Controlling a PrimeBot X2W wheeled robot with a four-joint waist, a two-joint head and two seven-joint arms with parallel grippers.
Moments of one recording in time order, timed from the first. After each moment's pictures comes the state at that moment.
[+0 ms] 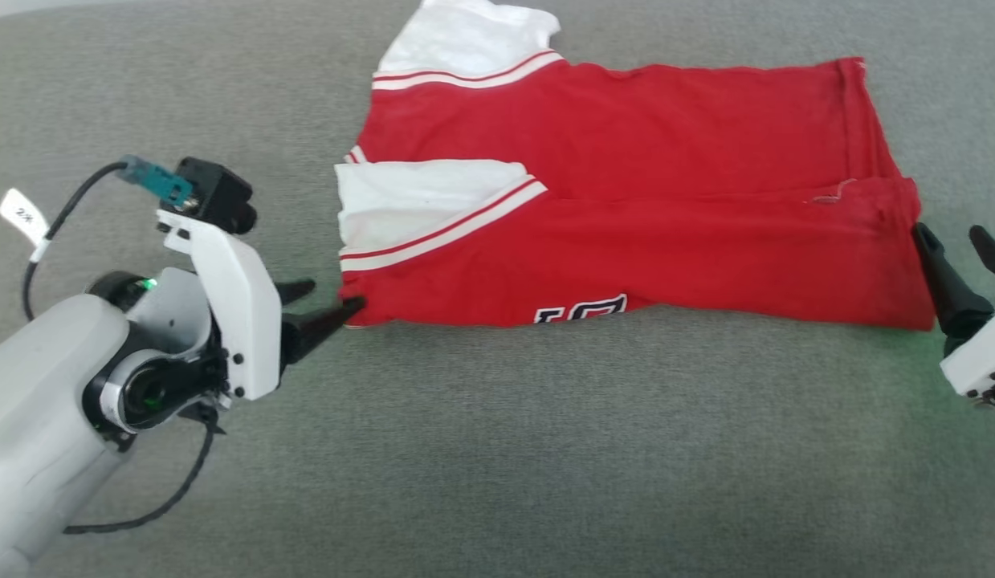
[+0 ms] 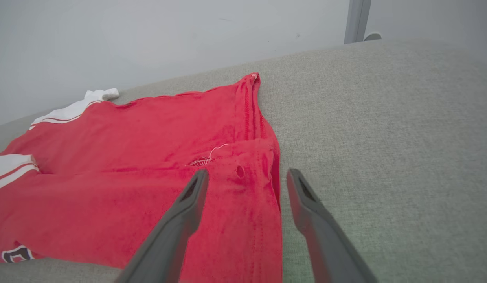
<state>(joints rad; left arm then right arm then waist) -0.85 0.82 -0.99 0.15 -1.33 0.02 0.48 -0.35 -0.45 -0.02 0.27 0.69 0.13 0.19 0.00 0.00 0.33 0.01</state>
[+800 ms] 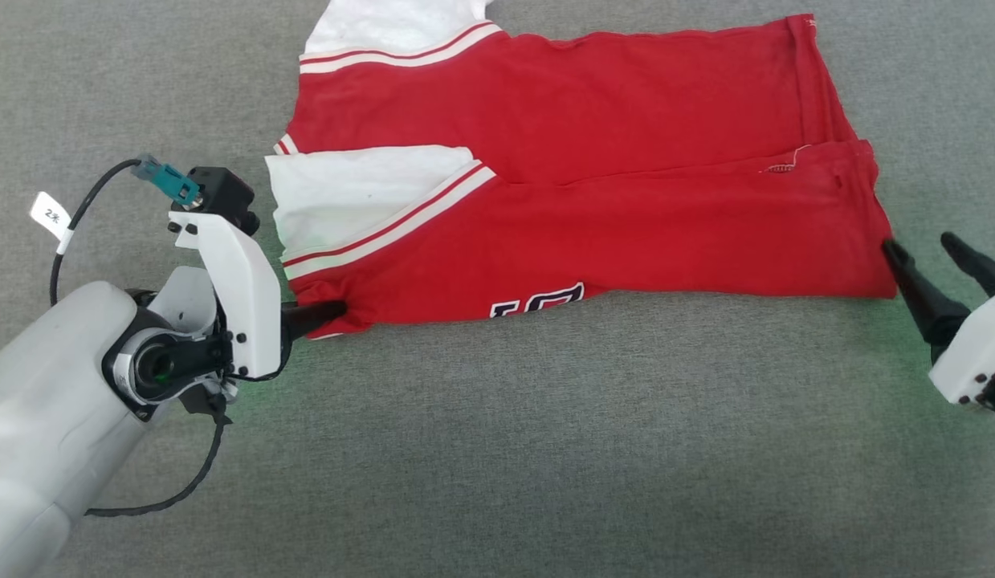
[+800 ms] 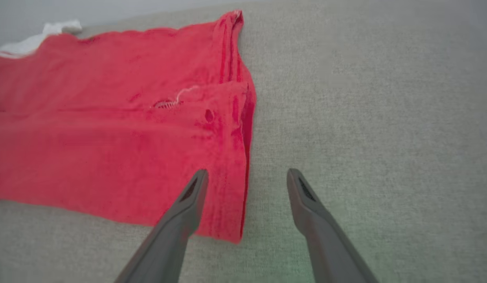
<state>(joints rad) -0.88 0.69 -1.00 0.41 -1.44 -0.04 0.60 -0.36 -0.49 0.04 0.22 0.66 0.13 0.29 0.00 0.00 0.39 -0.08</state>
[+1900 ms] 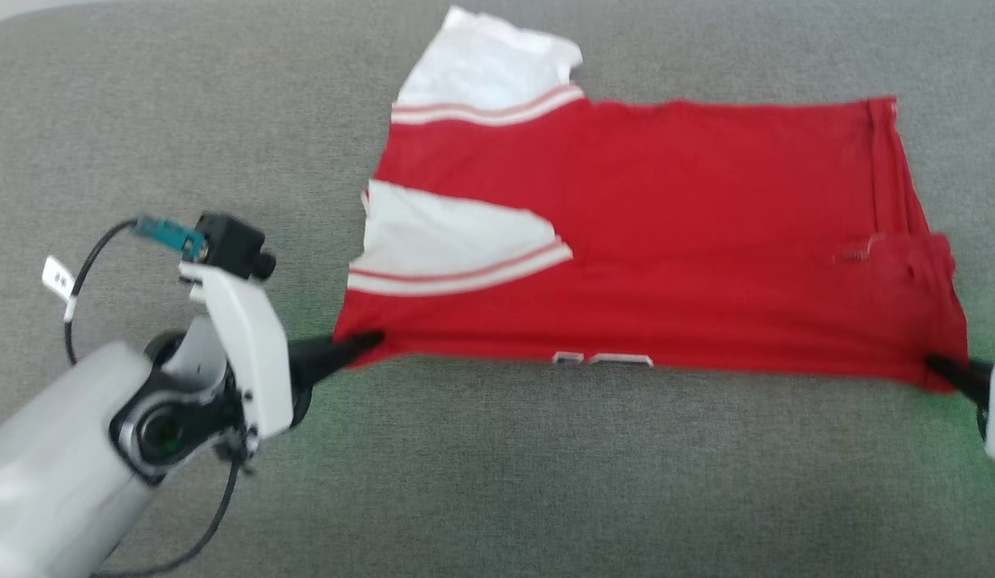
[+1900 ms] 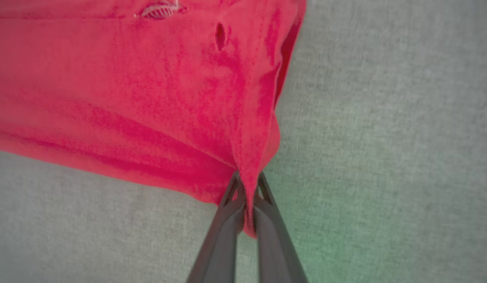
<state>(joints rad) -0.76 0.72 -0.96 0.28 -1.49 -0.13 0.43 -0.33 -0.70 0.18 0.26 0.84 0.13 0.67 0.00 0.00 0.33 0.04</state>
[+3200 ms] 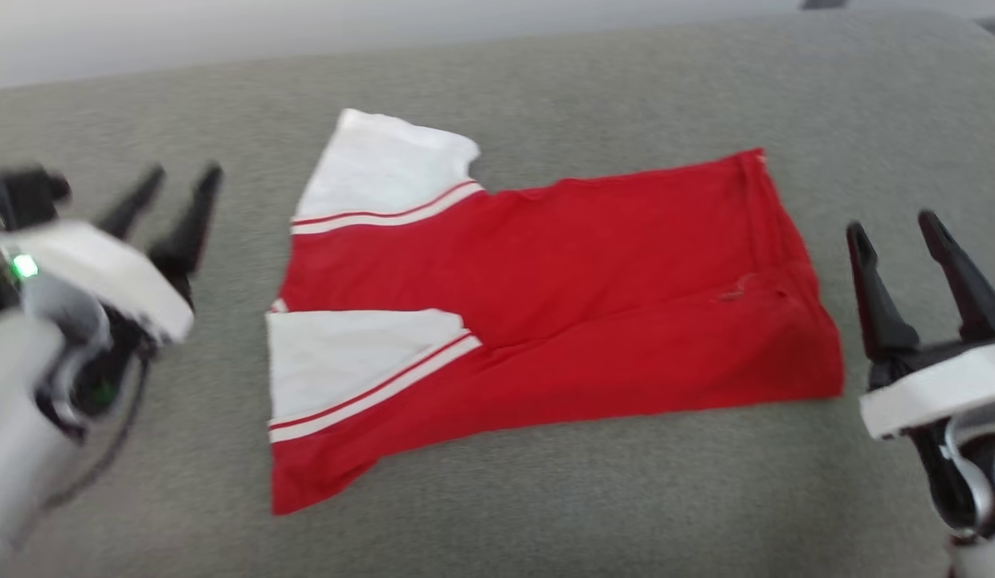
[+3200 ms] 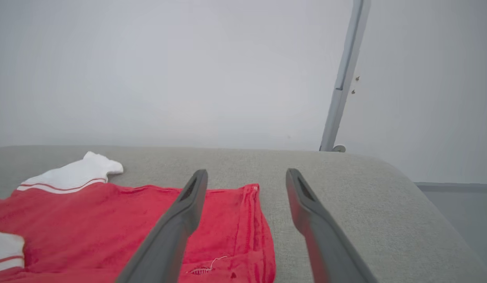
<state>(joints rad) -0.71 0.76 -0.79 0.38 -1.25 0.00 -0.17 -0.20 -0.30 -0.02 -0.01 0.35 0.13 0.00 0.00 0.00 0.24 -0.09</state>
